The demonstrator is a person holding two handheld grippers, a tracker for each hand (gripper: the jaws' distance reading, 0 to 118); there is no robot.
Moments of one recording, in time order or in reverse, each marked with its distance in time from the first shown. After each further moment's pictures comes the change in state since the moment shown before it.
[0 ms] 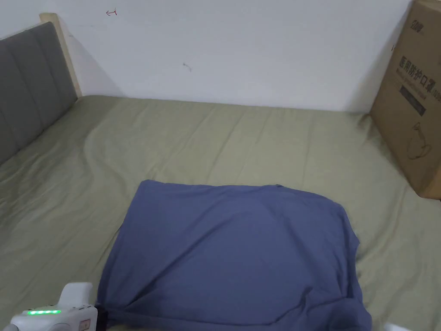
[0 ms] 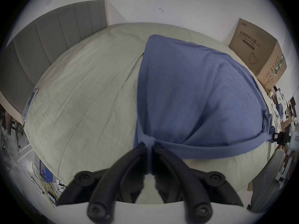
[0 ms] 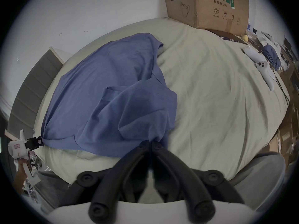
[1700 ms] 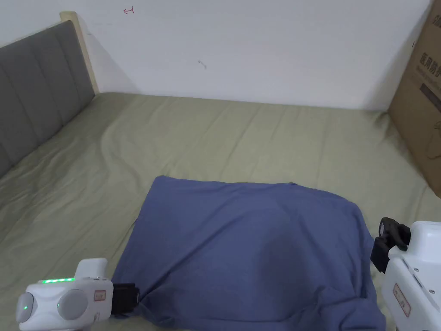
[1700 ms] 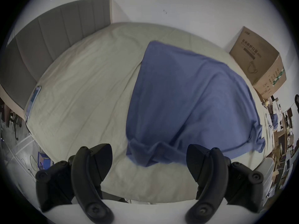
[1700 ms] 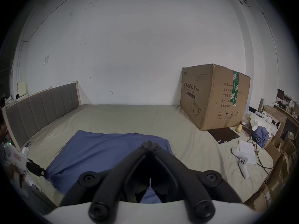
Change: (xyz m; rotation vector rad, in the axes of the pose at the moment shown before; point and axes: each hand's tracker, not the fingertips) left arm 0.007 0.024 0.032 -0.058 -0.023 0.072; right arm -0.101 0.084 0.129 0.722 -0.030 0.268
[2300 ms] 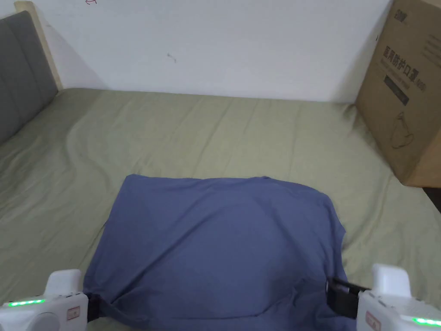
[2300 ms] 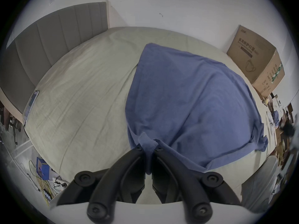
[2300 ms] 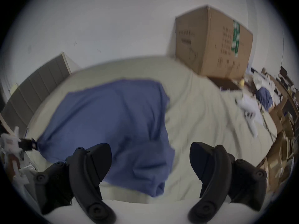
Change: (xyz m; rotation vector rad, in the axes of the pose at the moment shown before) left arm 0.010 -0.007 -0.001 0.093 -0.009 -0.033; right arm 0.044 -0.102 -0.035 -0.490 -0.019 -0.094
